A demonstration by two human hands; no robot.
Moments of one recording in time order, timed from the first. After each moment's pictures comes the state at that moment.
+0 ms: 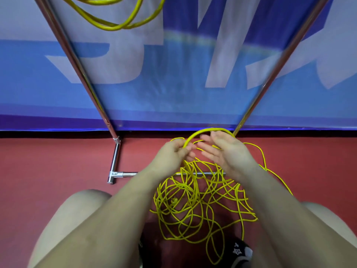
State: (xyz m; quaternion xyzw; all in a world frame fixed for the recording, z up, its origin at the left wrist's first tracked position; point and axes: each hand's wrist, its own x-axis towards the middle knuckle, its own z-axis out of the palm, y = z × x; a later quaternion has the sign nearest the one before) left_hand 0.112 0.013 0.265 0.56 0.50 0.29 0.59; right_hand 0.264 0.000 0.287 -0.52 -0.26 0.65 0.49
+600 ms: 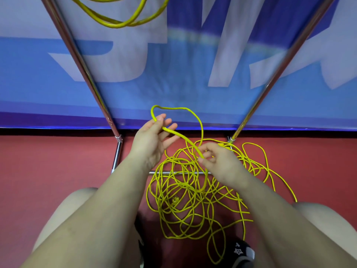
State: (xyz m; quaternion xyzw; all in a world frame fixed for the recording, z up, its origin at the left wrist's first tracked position) left_hand 0.088 0.037 0.287 0.19 0.43 0.55 0.69; right_hand 0.258 -0.015 0.264 -0.65 -0.62 0.38 0.22
